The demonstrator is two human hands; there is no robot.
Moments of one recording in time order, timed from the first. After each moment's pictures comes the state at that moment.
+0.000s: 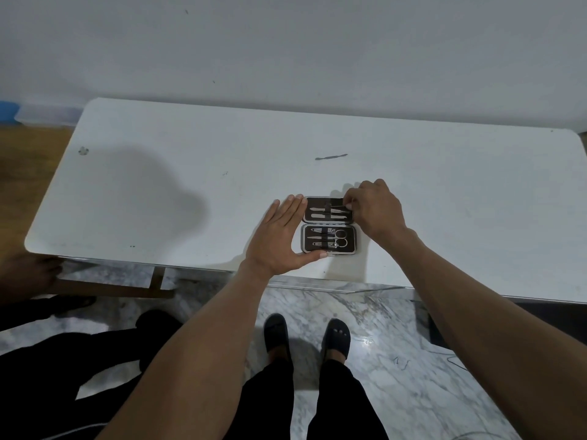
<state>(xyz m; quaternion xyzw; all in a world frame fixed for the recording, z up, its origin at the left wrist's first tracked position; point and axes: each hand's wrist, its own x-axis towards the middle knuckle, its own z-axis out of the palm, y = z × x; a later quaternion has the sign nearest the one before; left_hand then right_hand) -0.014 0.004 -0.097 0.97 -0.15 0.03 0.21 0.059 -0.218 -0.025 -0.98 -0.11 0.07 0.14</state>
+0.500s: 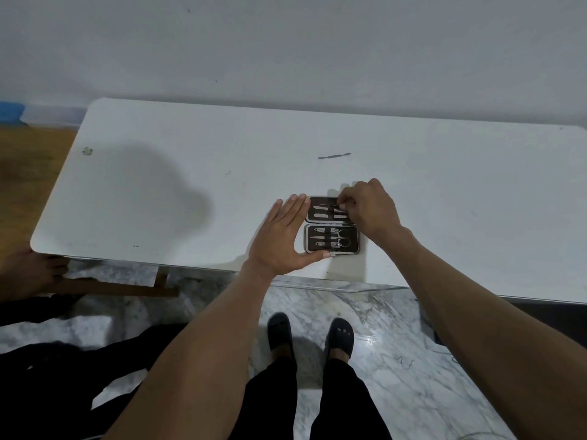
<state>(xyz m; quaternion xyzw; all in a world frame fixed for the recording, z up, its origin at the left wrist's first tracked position) -0.015 0.003 -0.095 0.97 -0.15 0.02 0.21 0.061 -0.206 -0.028 -0.97 -0.10 0.10 0.22</state>
